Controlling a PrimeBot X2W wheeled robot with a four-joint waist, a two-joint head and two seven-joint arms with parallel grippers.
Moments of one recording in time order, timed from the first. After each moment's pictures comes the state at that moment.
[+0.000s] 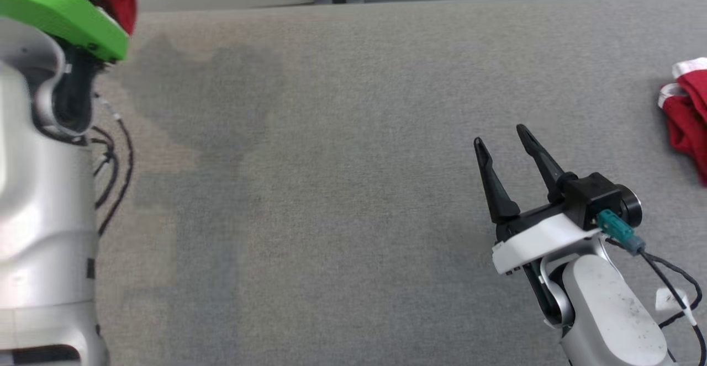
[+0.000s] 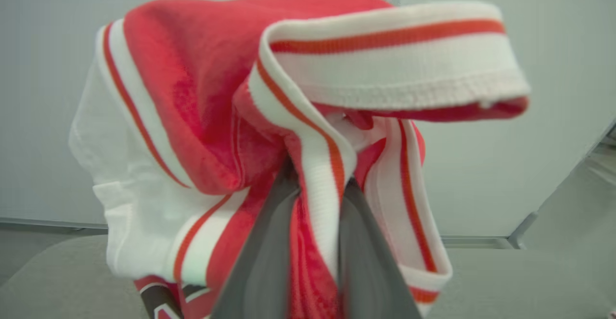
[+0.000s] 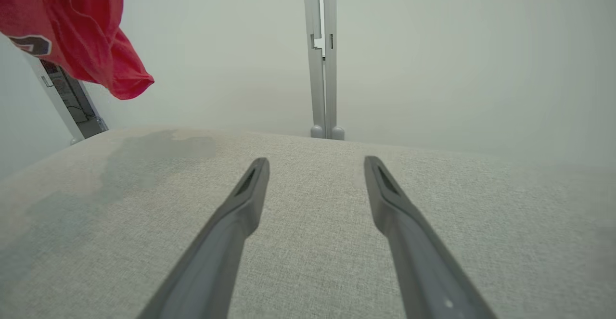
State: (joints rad) left arm -0.94 0.23 -0.06 0.50 -0.58 -0.13 0.18; right arm -0.31 -0.13 0.22 0.24 0.19 0.13 -0.26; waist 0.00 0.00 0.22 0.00
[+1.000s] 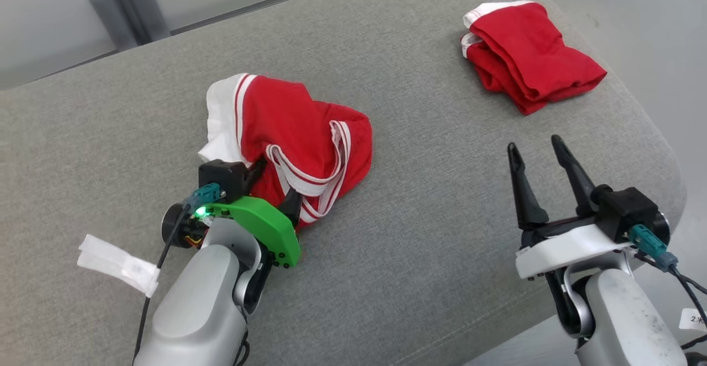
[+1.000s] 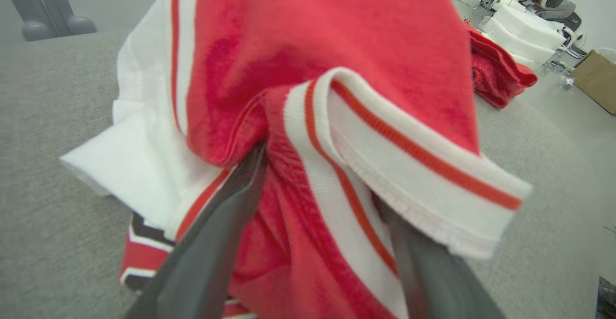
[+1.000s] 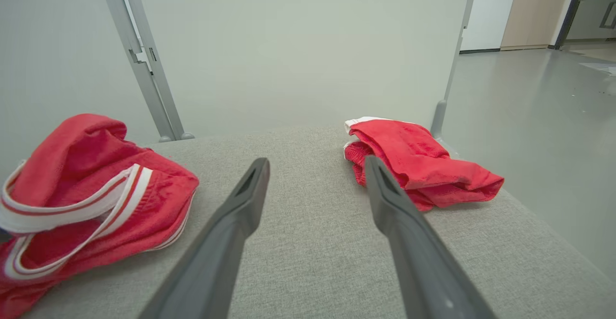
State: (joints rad) left arm -0.54 0.07 -0.44 0.68 -0.49 -0.09 -0.09; right arm -0.23 -0.09 0.11 0.20 0.19 0.13 -0.26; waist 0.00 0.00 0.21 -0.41
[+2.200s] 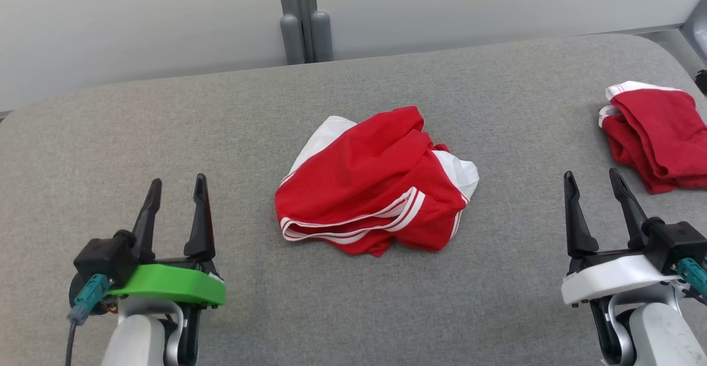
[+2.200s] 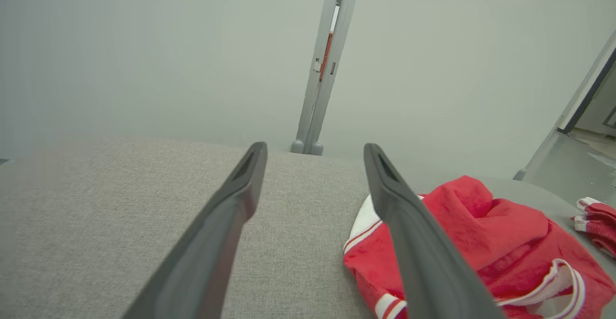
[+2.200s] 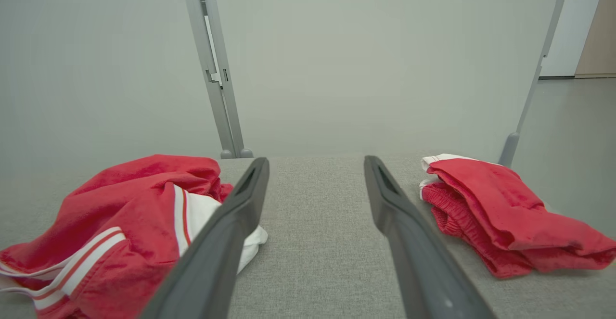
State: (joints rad) left arm -0.20 0.07 -0.06 0.30 -0.37 -0.12 -0.26; right arm -0.11 -0.12 -0.03 0.15 0.17 0.13 -0.26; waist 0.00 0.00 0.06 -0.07
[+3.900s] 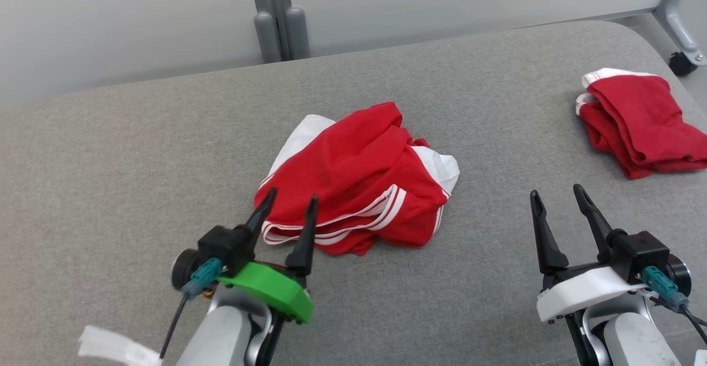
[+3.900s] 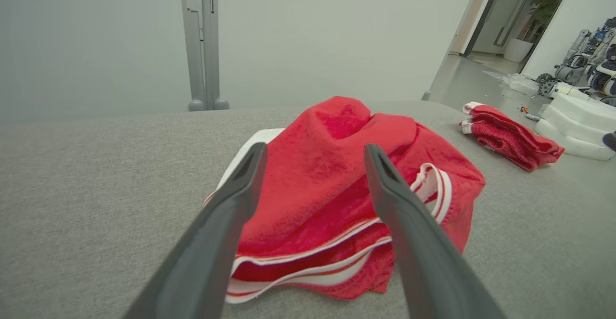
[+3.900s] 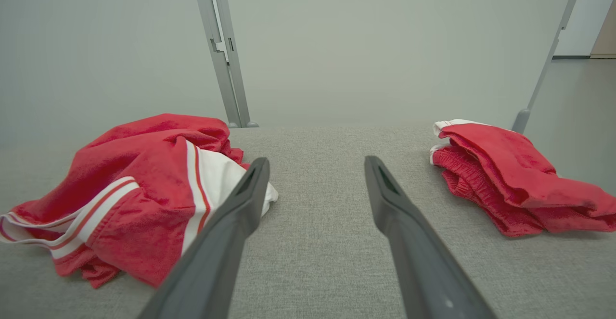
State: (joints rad) left arm -0.26 0.05 -0.35 0.41 -0.35 -0.13 -0.26; right arm -0.10 -0.12 0.05 0.20 0.16 0.13 -0.26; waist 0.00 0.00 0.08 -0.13
